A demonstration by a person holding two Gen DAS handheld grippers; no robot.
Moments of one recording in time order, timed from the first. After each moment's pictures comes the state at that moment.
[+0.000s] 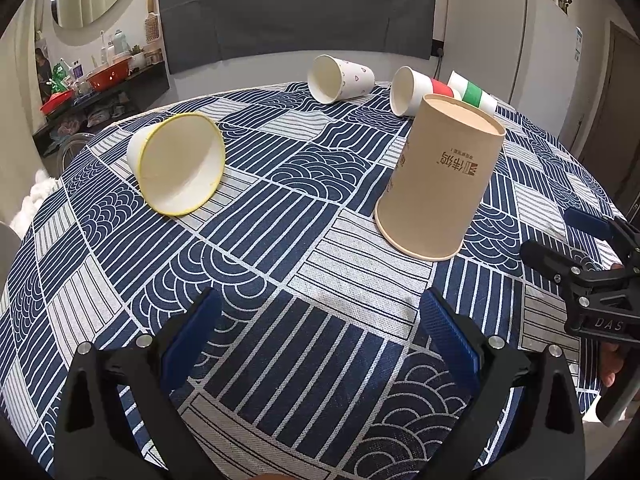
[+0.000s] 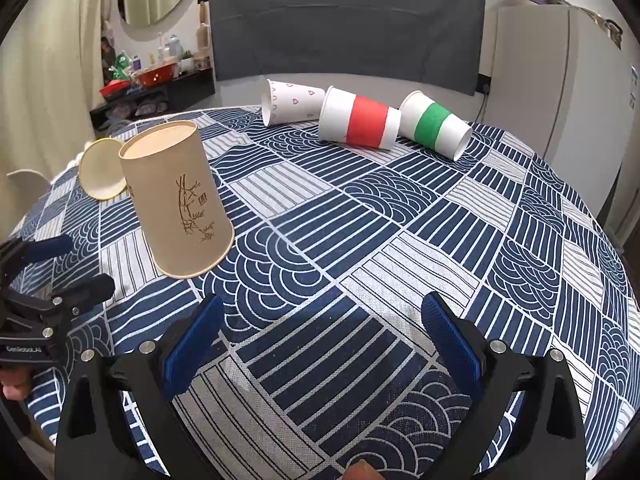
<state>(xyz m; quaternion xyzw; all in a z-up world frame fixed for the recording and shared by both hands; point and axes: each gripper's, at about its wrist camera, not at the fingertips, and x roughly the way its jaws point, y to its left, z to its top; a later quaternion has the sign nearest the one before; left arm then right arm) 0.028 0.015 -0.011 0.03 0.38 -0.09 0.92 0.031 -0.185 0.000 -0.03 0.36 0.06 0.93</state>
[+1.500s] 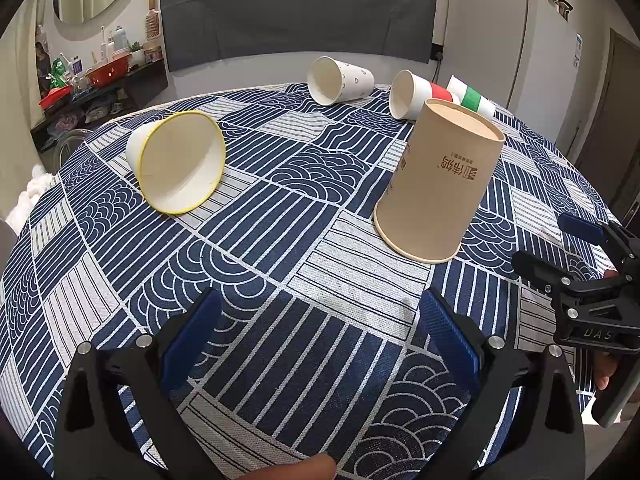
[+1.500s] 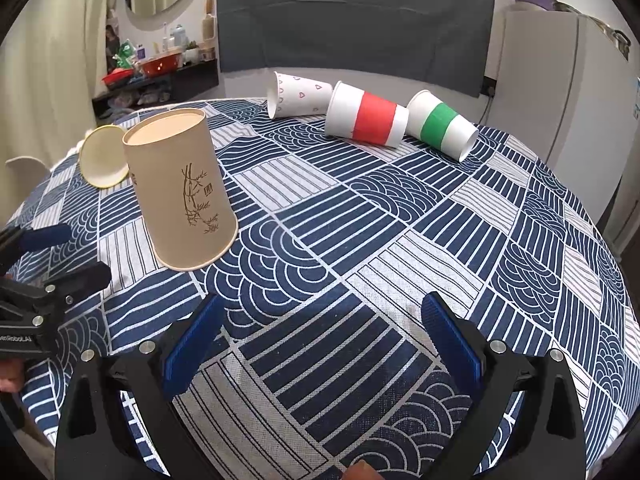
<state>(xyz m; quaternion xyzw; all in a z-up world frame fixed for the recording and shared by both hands) 0.028 0.018 -0.011 0.02 0.38 -0.09 0.92 0.033 -0.179 -0.002 -0.05 0.36 0.06 0.93</state>
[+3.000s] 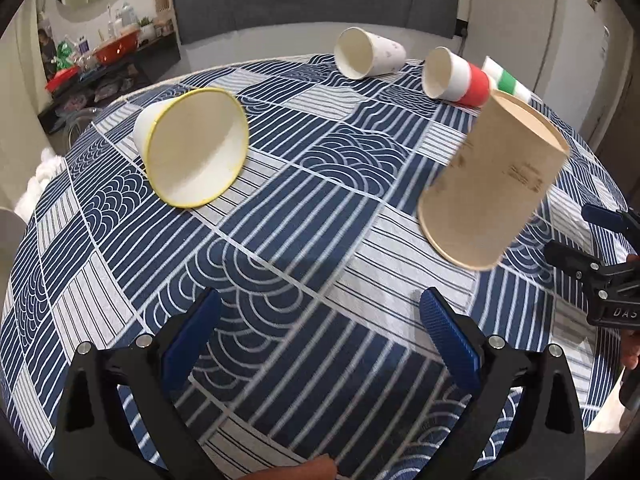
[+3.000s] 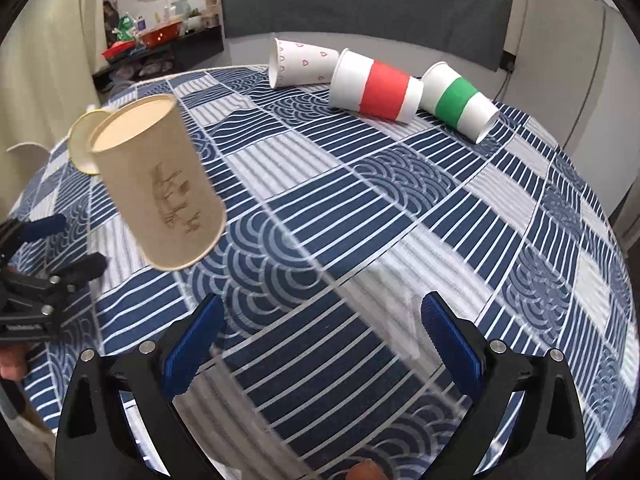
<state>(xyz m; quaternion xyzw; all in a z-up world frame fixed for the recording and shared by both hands) 0.061 0.032 -0.015 0.03 0.44 -0.05 0.89 0.069 -0.186 -0.002 -0.06 0.43 0.08 0.90</state>
